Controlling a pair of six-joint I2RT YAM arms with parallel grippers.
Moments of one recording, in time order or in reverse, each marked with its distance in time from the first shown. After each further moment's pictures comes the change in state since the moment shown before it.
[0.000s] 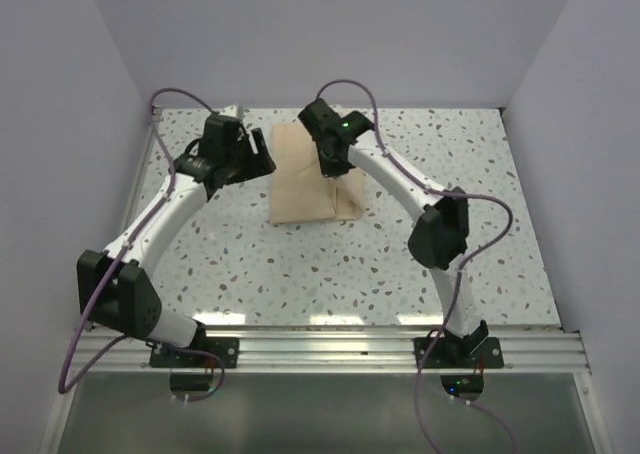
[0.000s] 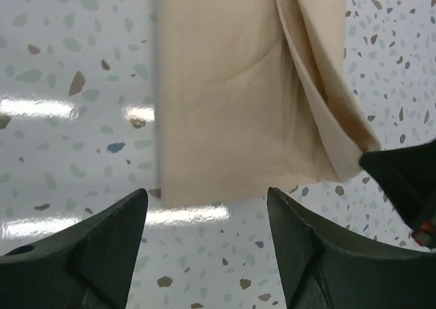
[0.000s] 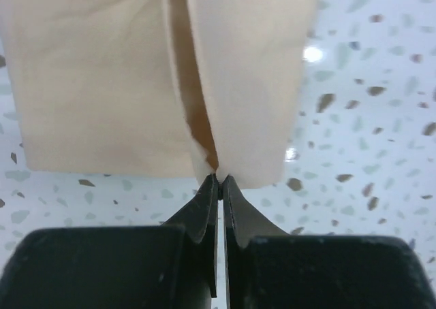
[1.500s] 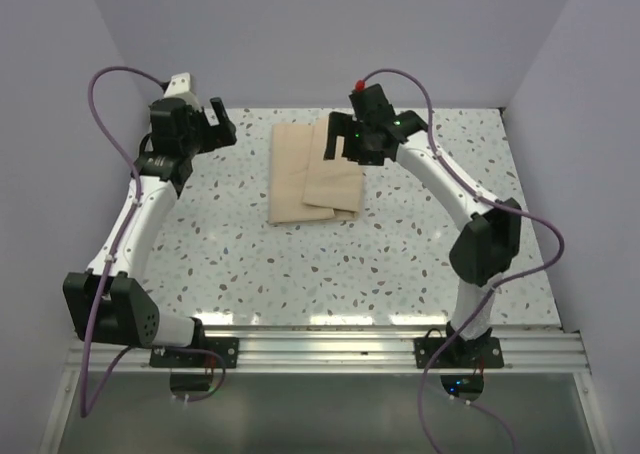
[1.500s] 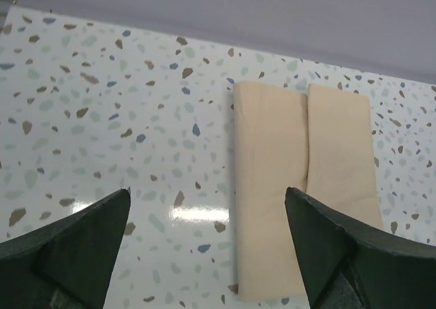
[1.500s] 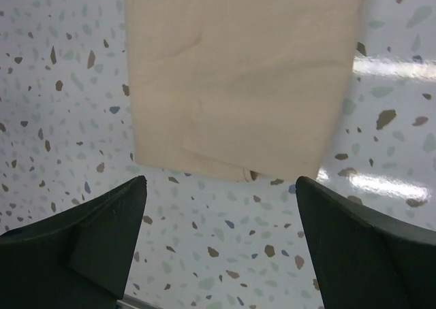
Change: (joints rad) left arm 0.202 -0.021 0.054 0.280 0.011 0.274; right arm -0.196 -0.410 -0.458 0.343 -0.325 0.119
